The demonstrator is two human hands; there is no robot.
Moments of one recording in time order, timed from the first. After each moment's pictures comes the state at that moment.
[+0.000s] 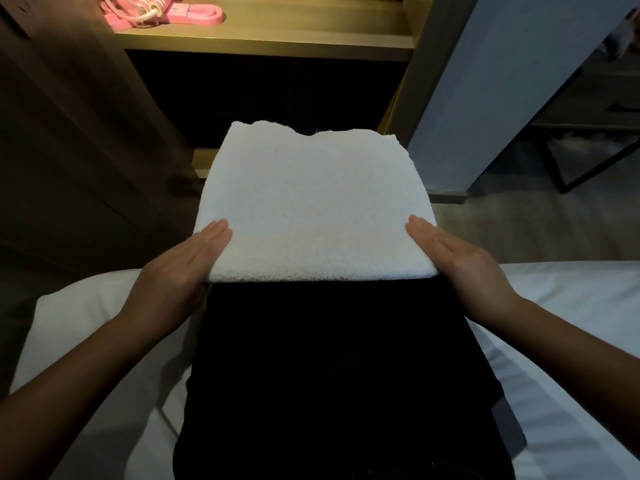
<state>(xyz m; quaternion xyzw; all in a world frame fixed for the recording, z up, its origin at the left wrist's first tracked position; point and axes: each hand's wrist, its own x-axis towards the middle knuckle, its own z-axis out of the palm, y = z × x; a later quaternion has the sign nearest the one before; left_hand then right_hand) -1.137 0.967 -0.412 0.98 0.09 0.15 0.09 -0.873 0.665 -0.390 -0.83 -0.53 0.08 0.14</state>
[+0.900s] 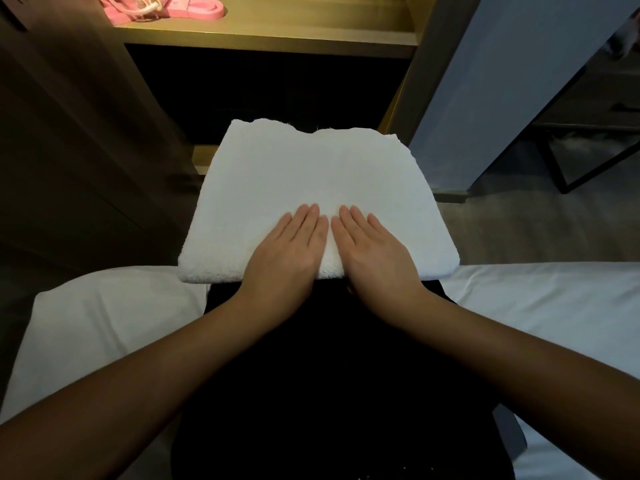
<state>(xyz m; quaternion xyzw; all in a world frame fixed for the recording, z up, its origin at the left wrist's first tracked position) -1.043 0.880 -0.402 0.99 0.08 0.10 -0.01 -0.931 0.761 -0.398 -0.83 -0.56 0.05 0.02</state>
